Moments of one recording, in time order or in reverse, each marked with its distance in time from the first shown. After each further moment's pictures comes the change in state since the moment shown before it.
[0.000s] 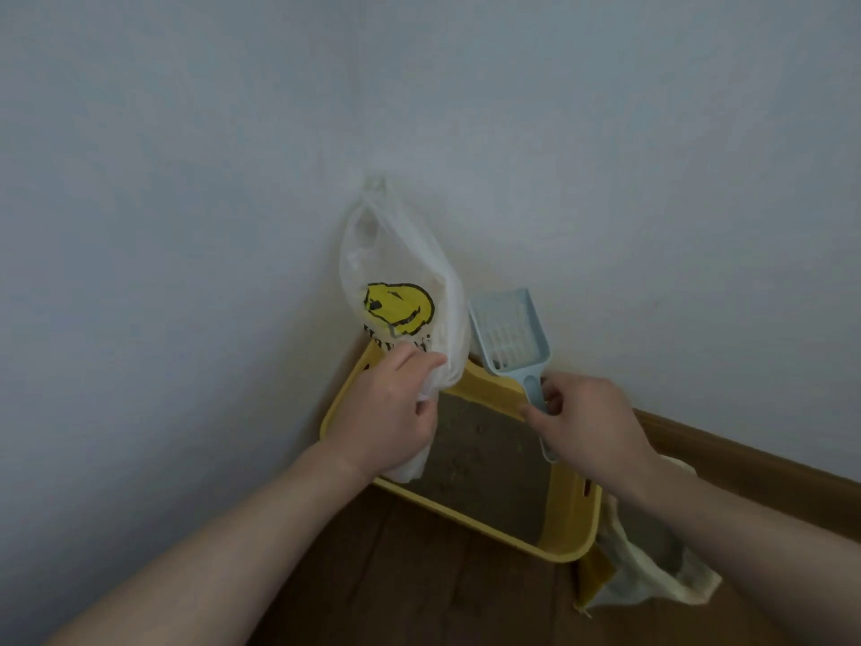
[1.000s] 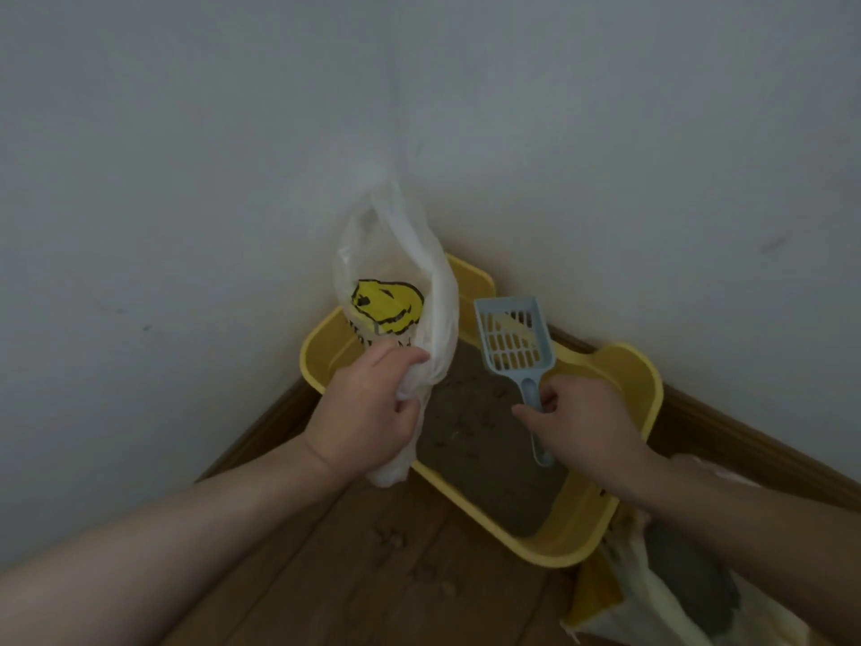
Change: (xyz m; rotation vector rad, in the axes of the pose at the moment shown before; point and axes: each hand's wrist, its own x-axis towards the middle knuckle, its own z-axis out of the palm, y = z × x) left_hand -0.053 0.012 0.114 0.127 0.043 -0.274; right_hand 0.040 0.102 0.115 0.098 -0.299 -0.128
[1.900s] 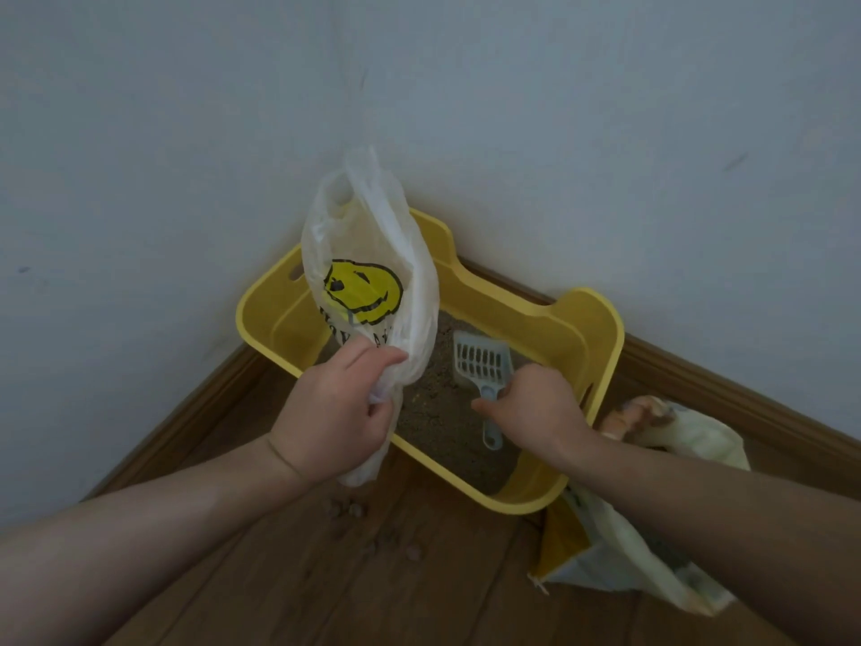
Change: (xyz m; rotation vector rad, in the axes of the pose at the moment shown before) left_hand -0.033 -0.009 0.050 -0.029 -0.003 0.164; right_hand -0.002 0.028 0.052 -0.040 -0.065 0.133
